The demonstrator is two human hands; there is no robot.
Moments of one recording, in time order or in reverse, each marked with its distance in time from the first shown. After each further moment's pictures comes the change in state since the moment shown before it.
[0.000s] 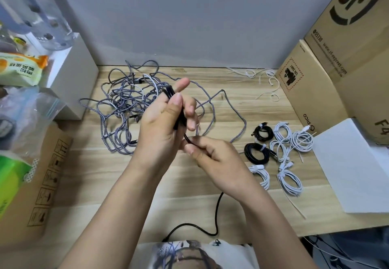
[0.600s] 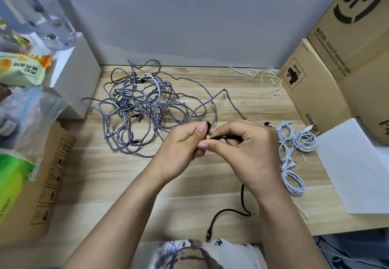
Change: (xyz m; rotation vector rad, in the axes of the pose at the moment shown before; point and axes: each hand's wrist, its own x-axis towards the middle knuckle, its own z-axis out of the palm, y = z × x) left_hand -0.011 -0.022 -0.011 0.579 -0.185 -0.206; right_hand -0.004 -0.010 -0.024 -0.101 0.483 -0.156
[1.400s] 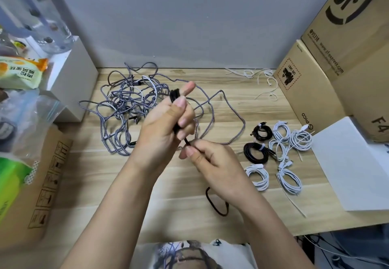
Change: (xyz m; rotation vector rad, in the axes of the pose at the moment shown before) left_hand 0.005 0.026 -0.008 -0.552 0.081 0.117; right_hand -0.020 0.004 0.019 0.099 -0.430 0.170
